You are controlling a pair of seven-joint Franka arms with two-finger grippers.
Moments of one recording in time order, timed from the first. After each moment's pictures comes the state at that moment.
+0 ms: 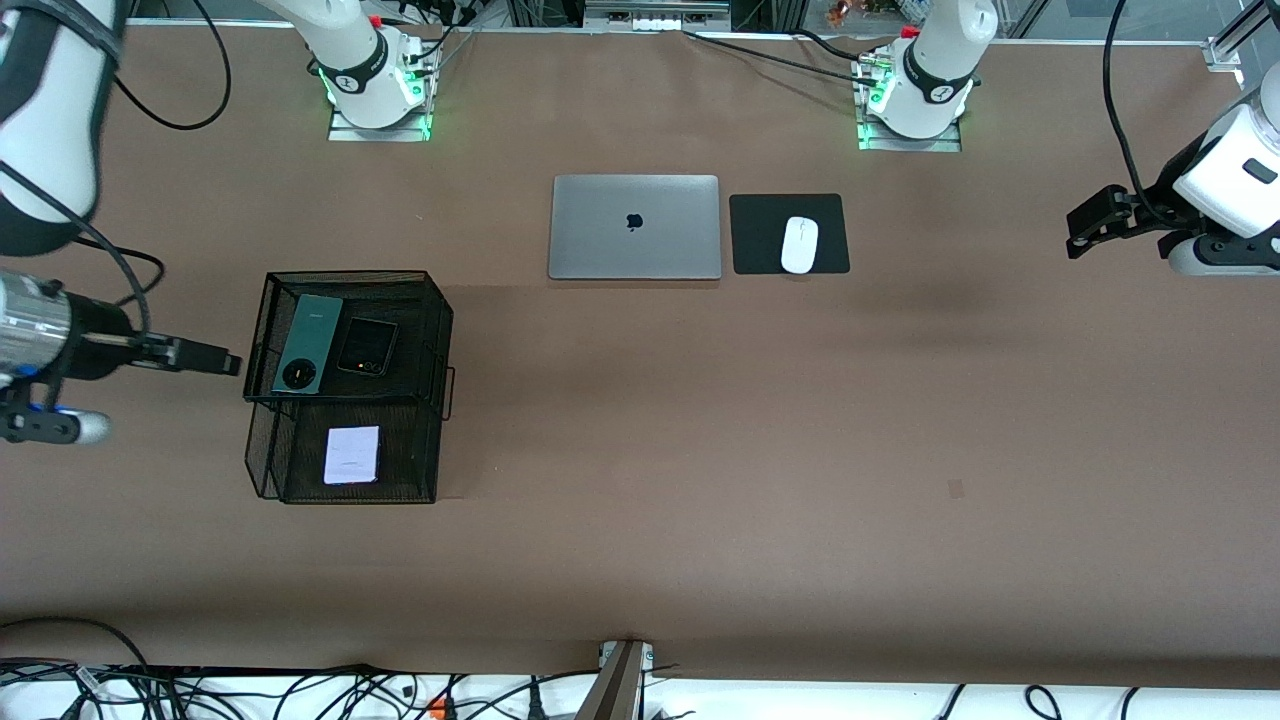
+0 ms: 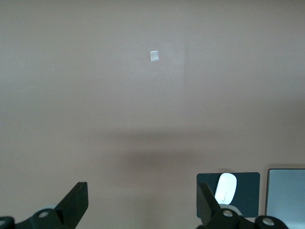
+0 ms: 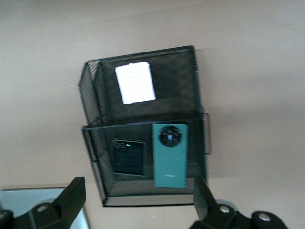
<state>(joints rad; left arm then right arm) -0.08 0.01 0.02 -1.59 0.04 1.56 -0.06 0.22 0.49 -0.32 -1.10 0.23 1.43 0.04</state>
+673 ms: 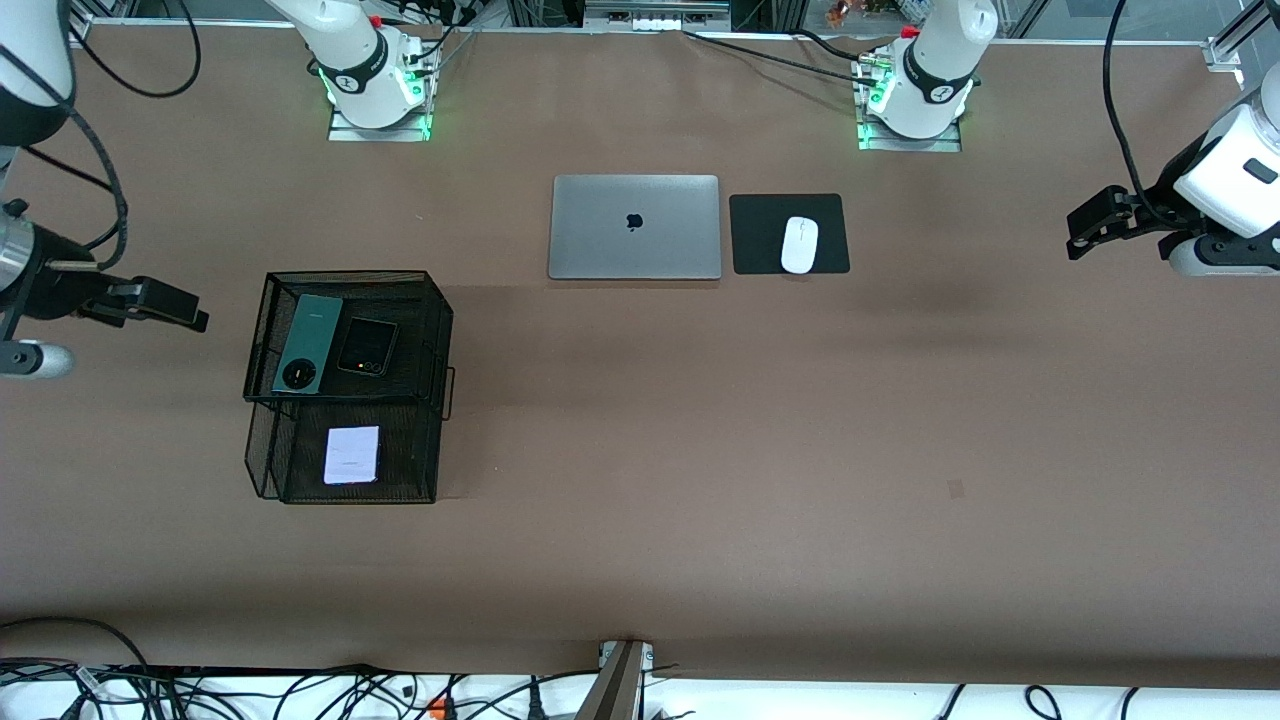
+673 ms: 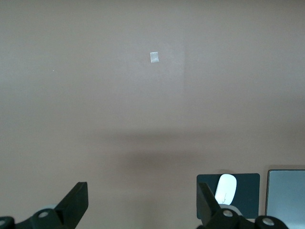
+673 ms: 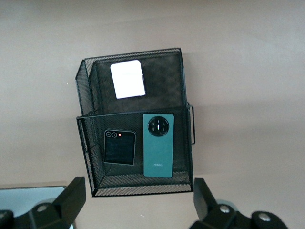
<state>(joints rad) -0.08 0.01 0.02 -1.59 0.04 1.56 -0.06 0.04 0.24 -0.02 -1.38 0.06 1.57 0.13</state>
